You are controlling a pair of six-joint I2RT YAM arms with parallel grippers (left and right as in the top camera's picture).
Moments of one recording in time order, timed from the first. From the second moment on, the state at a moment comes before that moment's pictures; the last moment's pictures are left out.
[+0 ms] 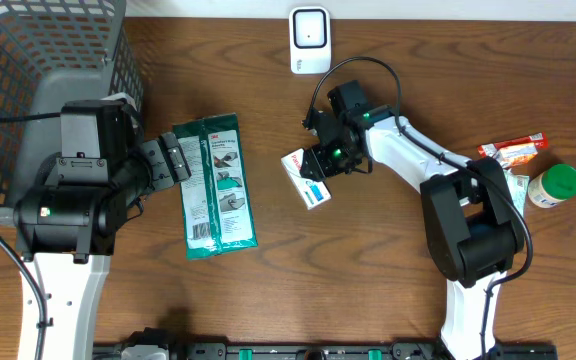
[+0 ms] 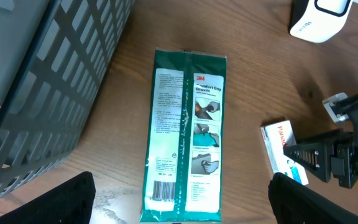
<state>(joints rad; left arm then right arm) -0.06 1.15 1.32 -1.09 -0.01 -0.35 0.42 2.11 1.43 -0.64 -0.45 -0.01</state>
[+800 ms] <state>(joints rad) -0.06 1.15 1.32 -1.09 -0.01 -0.35 0.46 2.03 1.43 -0.69 -0.43 0.00</state>
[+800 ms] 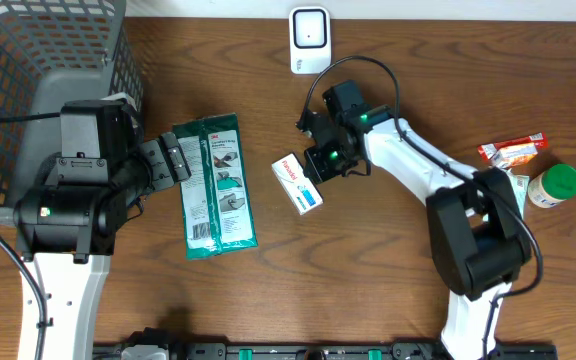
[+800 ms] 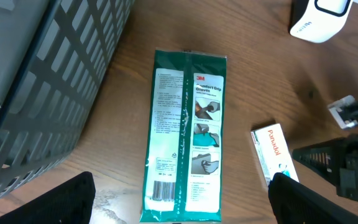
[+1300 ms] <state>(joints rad) -0.06 1.15 1.32 -1.09 -0.01 -0.35 0.52 2.01 1.43 -0.67 -0.32 0.05</state>
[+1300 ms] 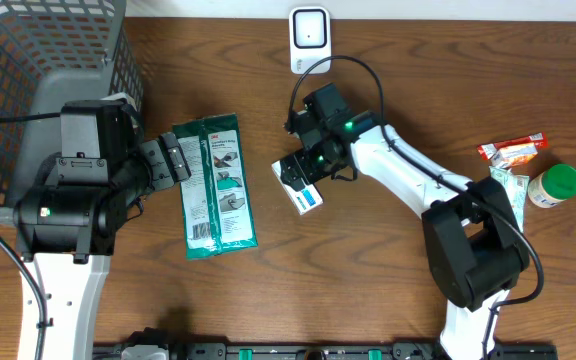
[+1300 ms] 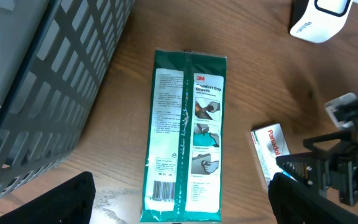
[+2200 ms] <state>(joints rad) -0.06 1.15 1.32 -1.09 -0.01 -0.35 0.54 2.01 1.34 -0.78 -0.38 -0.03</state>
